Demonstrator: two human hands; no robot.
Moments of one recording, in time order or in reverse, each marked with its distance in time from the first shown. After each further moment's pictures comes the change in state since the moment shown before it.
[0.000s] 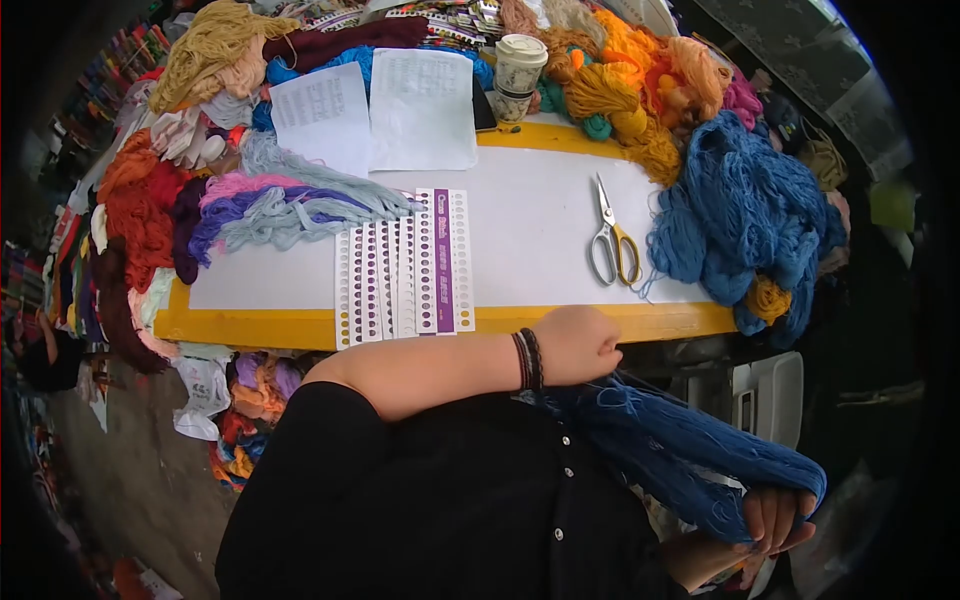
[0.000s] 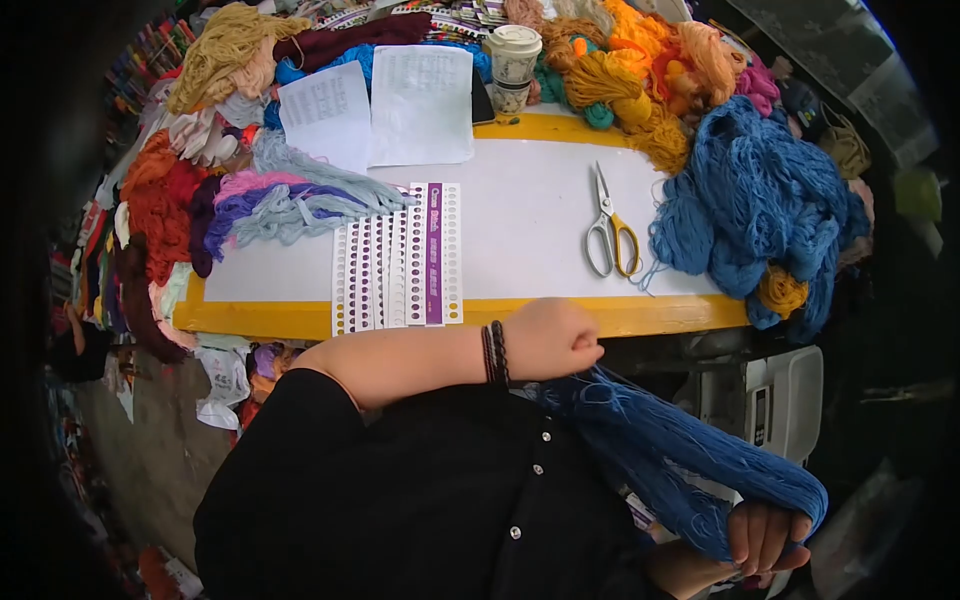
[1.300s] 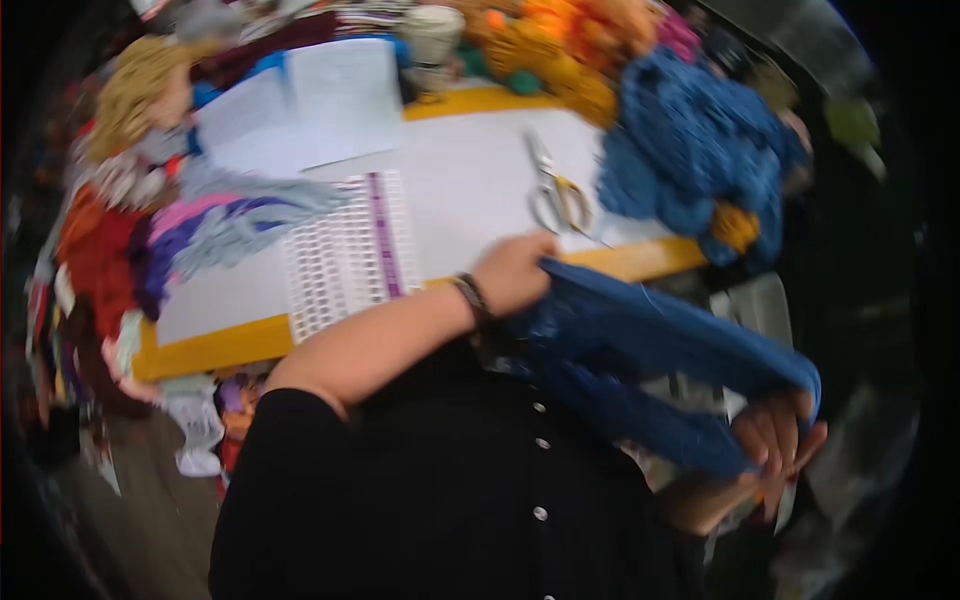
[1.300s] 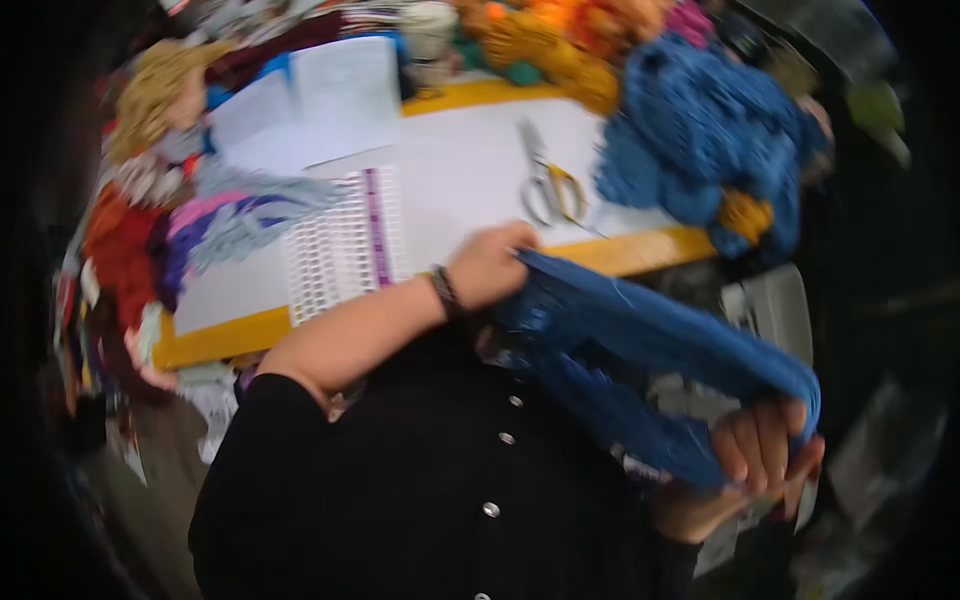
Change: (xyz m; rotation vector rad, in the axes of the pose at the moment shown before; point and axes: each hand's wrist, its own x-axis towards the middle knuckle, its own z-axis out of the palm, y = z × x) left_hand 0.020 -0.059 0.015 -0.075 0.160 -0.032; right_hand 0.014 0.014 0.002 0.107 0.033 0.142
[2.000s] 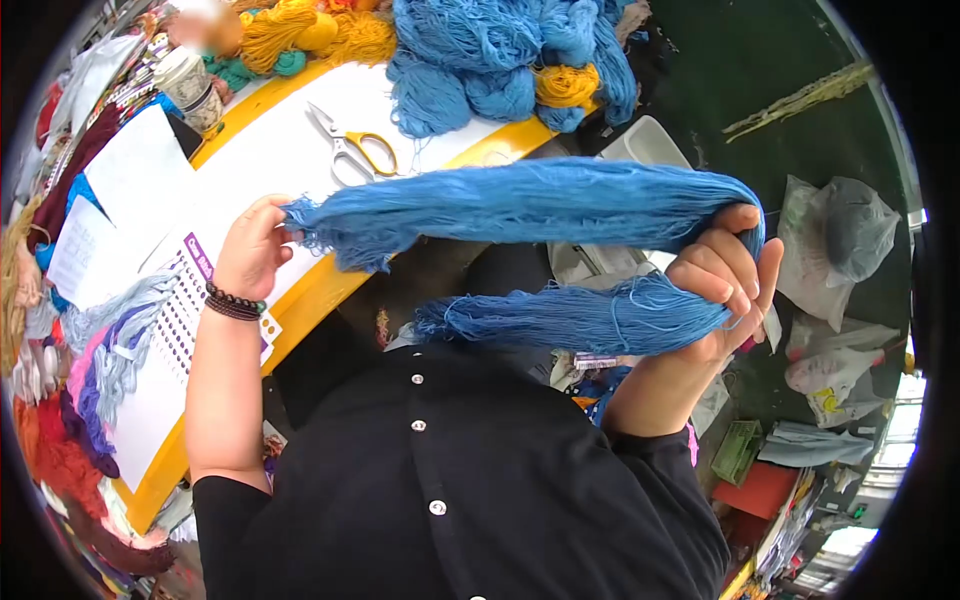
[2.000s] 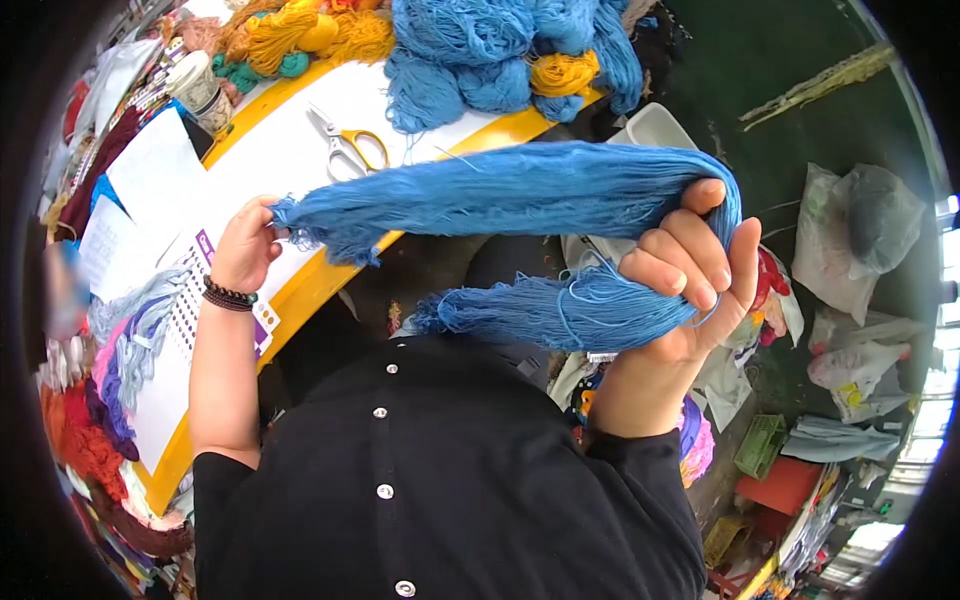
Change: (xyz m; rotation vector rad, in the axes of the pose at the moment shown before) left_hand 0.017 -0.006 -0.074 -0.722 -0.029 -0.587; right_hand -0.005 -0.018 -0.007 0.167 0.091 -0.229
